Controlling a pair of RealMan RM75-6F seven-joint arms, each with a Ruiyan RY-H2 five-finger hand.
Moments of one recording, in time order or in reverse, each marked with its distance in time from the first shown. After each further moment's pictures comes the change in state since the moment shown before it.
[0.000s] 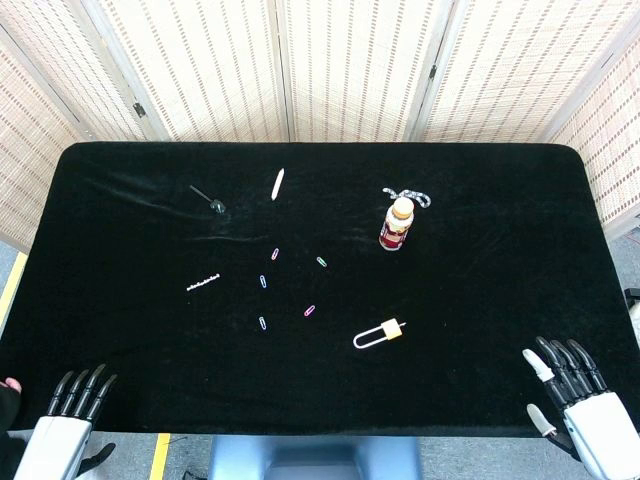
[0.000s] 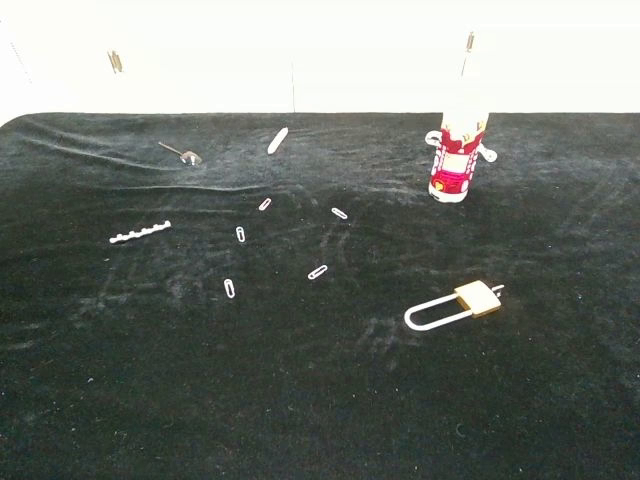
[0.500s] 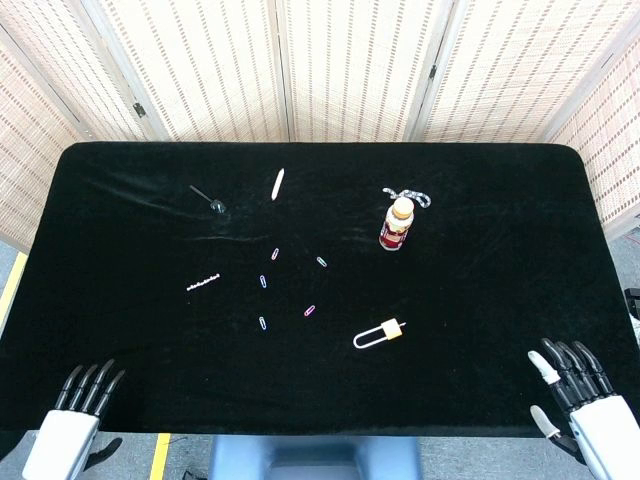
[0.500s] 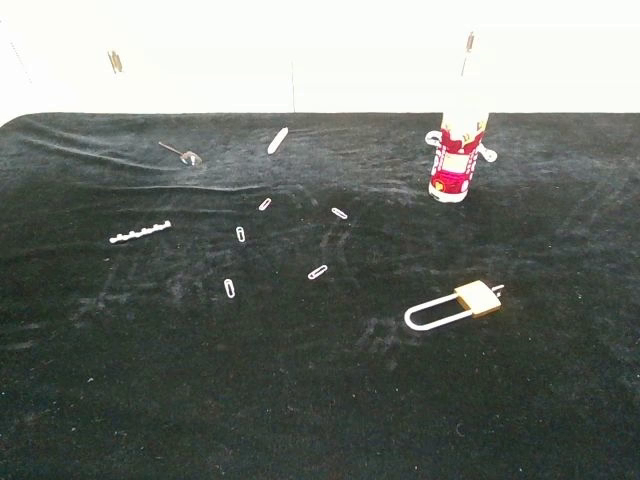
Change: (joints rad) left arm -0.031 -0.028 -0.024 0.015 0.025 0.000 -0.026; right arm -0.009 -0.001 0.004 0.011 0.000 0.029 0.018
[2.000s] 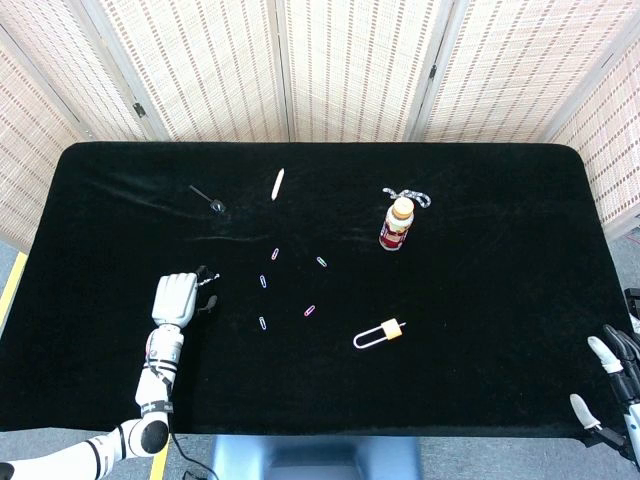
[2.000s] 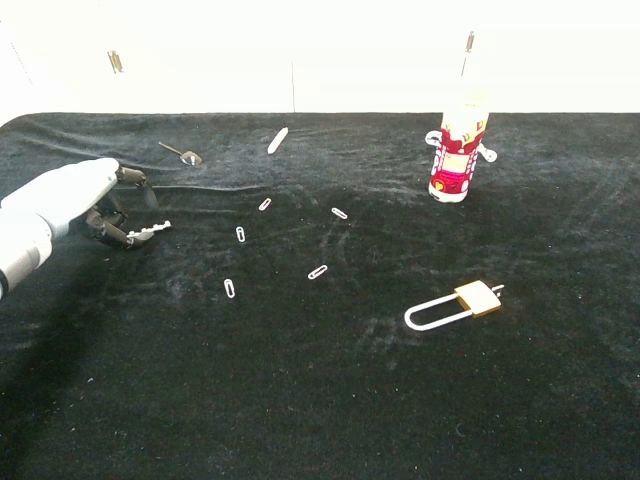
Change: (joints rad) left arm -0.609 -0.519 -0.485 0.320 -0.747 -0.526 0.075; right arm -0.029 0.027 0.049 0.040 0.125 0.074 0.208
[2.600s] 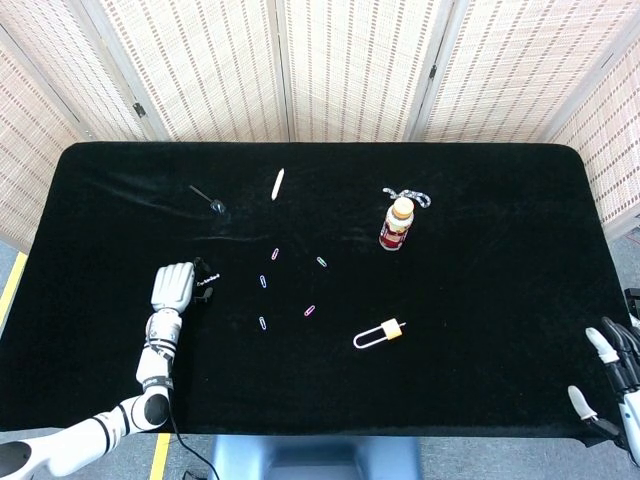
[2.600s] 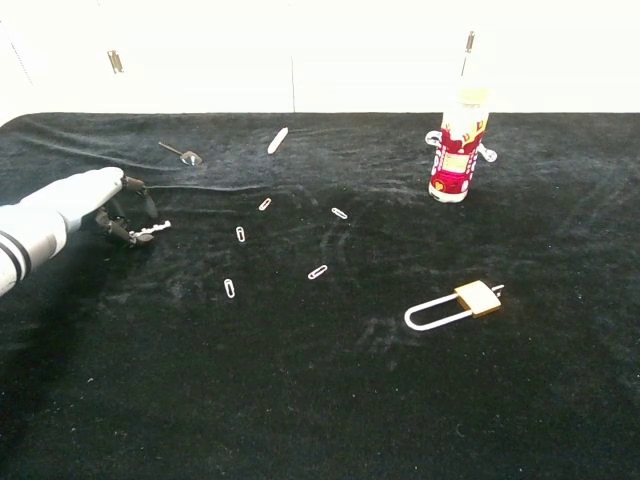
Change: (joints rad) left arm -0.105 -0.018 -0.011 0.173 -0.143 -0.133 -0.061; right arm 0.011 0.001 0.019 -0.037 0.035 -0.049 -0.036
